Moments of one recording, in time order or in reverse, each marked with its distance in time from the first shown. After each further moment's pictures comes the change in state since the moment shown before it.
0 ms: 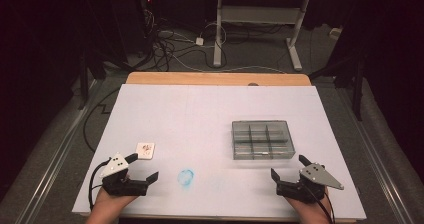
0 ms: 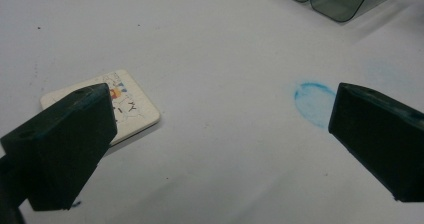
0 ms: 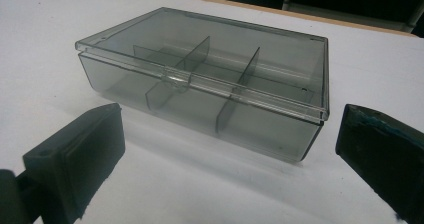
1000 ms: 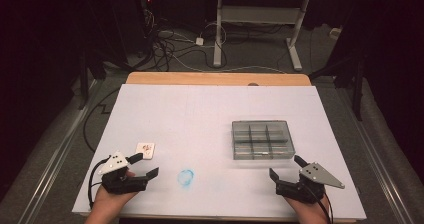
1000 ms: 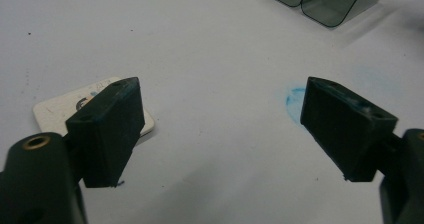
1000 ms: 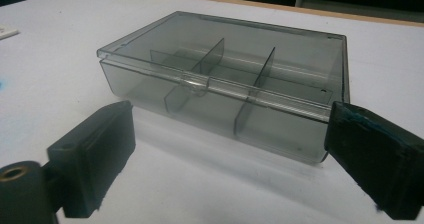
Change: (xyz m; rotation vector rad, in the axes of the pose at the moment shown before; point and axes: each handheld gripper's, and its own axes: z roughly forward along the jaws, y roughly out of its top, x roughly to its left) left arm 0.002 0.007 -0.001 0.006 -0.043 -0.016; right arm 0.003 0.003 -0.001 0.007 0.052 0.038
